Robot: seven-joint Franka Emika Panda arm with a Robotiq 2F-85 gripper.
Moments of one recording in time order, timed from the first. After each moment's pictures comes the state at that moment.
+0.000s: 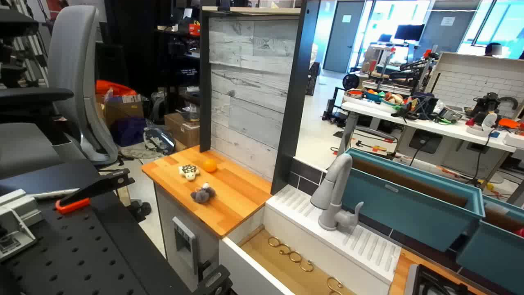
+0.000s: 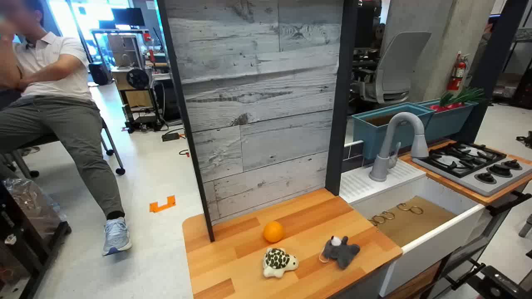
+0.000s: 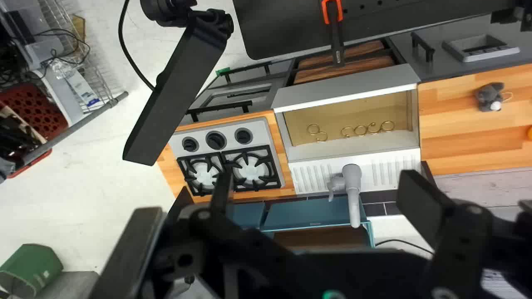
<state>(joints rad) -0.21 -0.92 -0.04 -2.66 -0.27 1.96 0.02</state>
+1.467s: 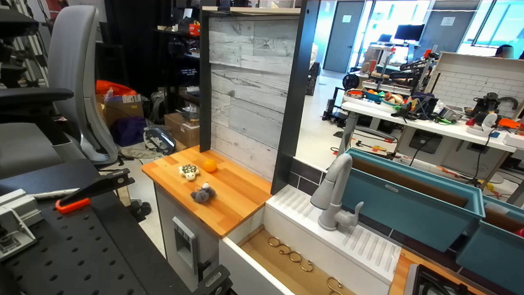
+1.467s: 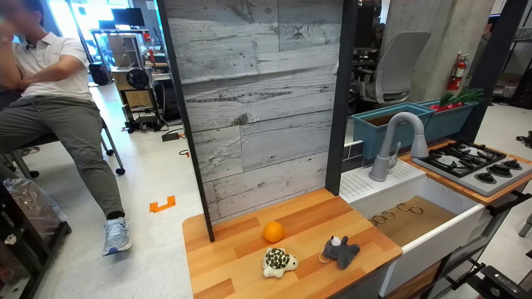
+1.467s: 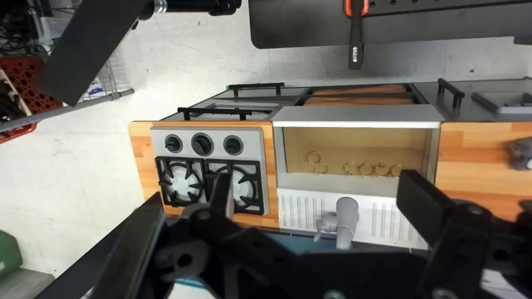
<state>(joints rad) -0.19 -0.46 0.05 -2.54 -0.38 2.12 0.05</state>
